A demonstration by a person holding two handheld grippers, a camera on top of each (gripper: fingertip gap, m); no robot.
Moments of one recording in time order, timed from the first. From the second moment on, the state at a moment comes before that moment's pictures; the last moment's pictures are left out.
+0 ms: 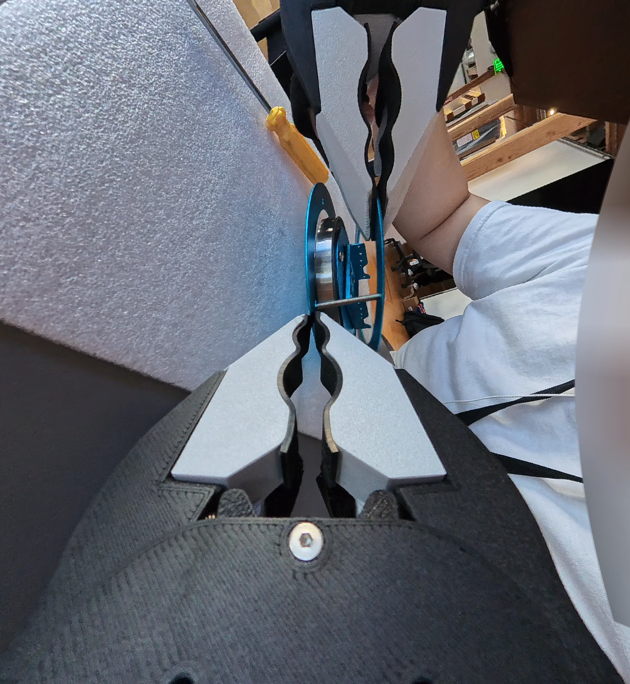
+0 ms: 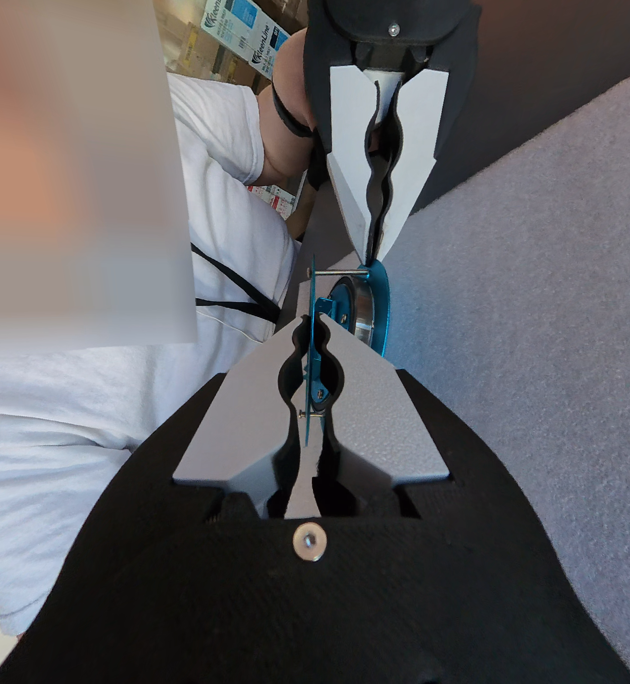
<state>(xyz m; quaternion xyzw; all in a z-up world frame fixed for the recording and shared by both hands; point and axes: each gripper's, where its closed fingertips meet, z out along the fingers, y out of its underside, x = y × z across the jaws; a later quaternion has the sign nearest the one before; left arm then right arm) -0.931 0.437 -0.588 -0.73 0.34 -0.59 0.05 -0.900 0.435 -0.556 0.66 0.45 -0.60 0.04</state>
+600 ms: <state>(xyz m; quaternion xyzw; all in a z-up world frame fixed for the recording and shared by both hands) -0.932 0.438 -0.587 -0.73 0.34 -0.59 0.06 -0.898 0.434 -0.555 0.68 0.42 -0.59 0.07</state>
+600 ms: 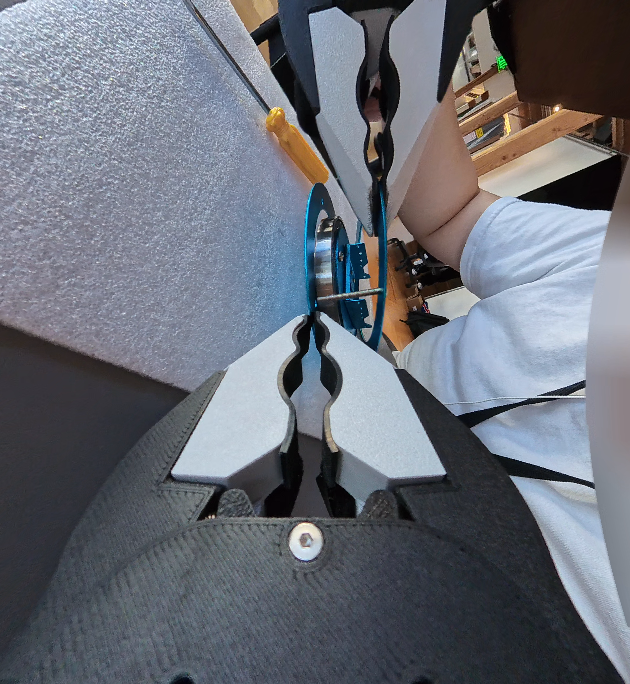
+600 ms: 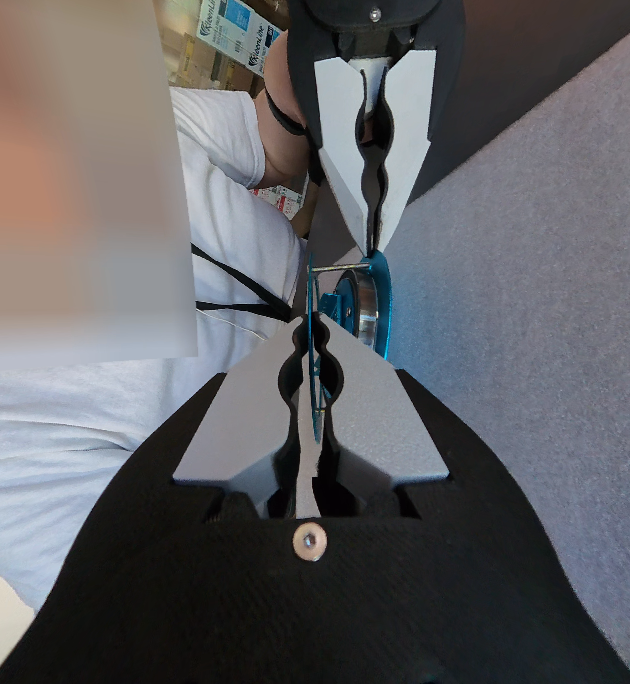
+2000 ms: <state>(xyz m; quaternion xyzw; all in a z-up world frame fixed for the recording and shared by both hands) -0.934 0.439 -0.595 -0.74 0.32 -0.59 0.05 -0.877 0.443 -0.581 0.79 0.48 -0.25 -0.28</state>
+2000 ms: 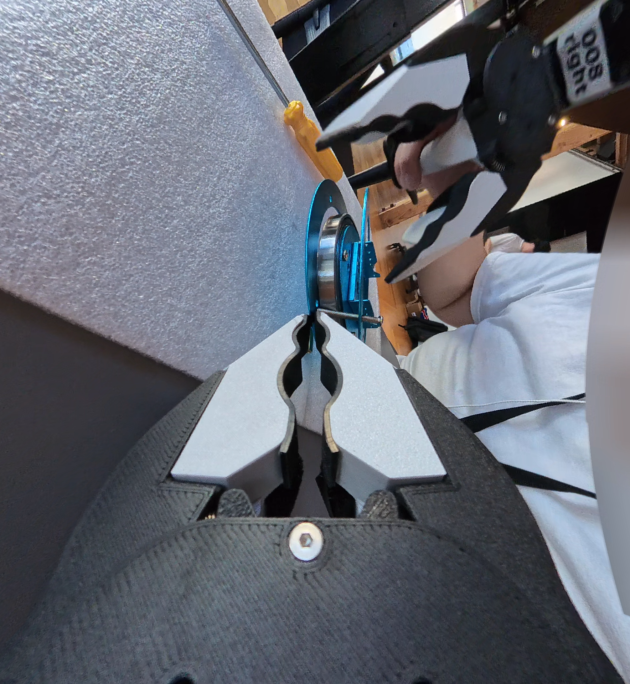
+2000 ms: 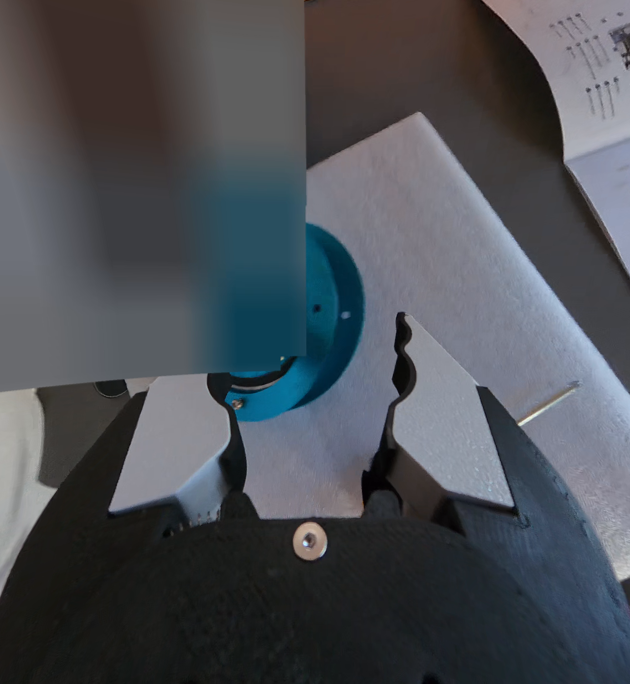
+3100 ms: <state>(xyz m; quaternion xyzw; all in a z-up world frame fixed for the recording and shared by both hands) -0.935 0.439 -0.599 -0.74 0.32 -0.59 0.04 -0.872 0.436 -0.596 0.85 0.31 -0.35 -0.25</state>
